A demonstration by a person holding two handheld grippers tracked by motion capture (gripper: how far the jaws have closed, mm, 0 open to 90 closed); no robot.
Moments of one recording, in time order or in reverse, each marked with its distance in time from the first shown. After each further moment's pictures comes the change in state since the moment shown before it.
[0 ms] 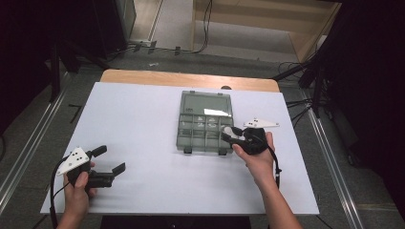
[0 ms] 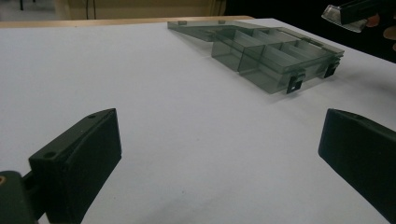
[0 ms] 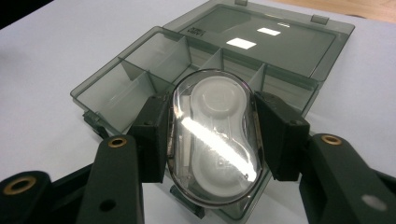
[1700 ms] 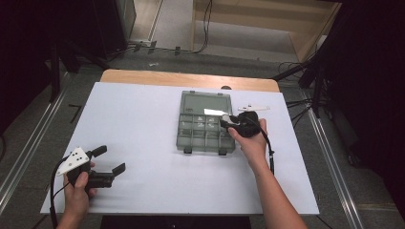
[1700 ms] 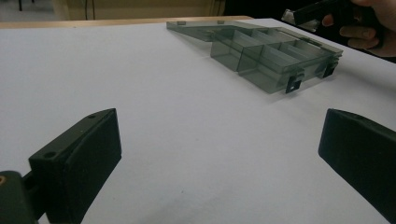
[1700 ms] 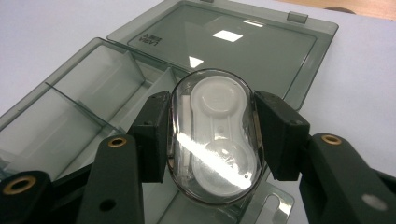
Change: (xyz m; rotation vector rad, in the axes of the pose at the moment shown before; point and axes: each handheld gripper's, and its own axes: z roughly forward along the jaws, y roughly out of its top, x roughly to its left) left arm 0.000 0.000 0.000 0.001 -0.003 0.004; right arm -0.032 0.022 0.050 0.059 -0.049 0.043
